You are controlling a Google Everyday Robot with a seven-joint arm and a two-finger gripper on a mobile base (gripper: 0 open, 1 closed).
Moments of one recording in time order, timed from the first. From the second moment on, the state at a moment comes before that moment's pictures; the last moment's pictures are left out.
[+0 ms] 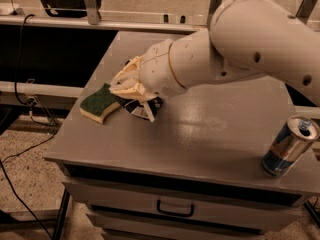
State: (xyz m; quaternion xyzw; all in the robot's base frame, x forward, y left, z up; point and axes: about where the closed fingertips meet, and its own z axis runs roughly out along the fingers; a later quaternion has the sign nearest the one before) arm 0.495 0.077 0.943 -0.67 0.55 0.16 0.47
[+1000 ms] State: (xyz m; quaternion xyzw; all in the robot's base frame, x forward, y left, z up) arm 0.490 0.082 0.948 -0.68 0.55 0.16 0.47
